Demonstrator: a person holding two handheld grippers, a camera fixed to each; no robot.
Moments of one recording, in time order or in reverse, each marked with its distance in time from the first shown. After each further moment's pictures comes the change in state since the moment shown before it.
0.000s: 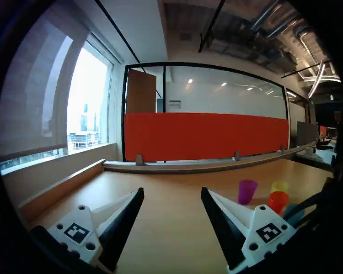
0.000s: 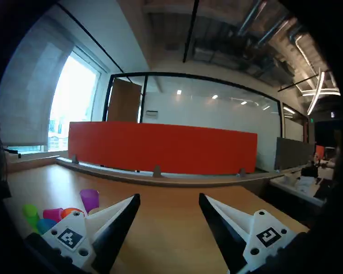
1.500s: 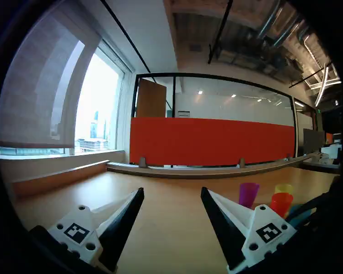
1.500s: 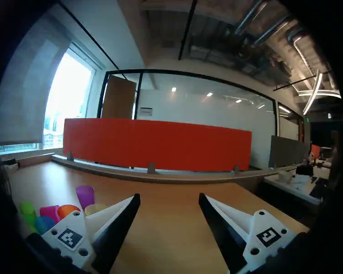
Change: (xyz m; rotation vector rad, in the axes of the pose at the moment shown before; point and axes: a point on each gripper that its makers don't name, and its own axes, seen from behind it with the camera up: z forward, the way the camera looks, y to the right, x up) left arm -0.037 0.027 0.002 0.081 0.094 -0.046; right arm -0.009 0.004 -0.005 -0.039 -0.034 0.000
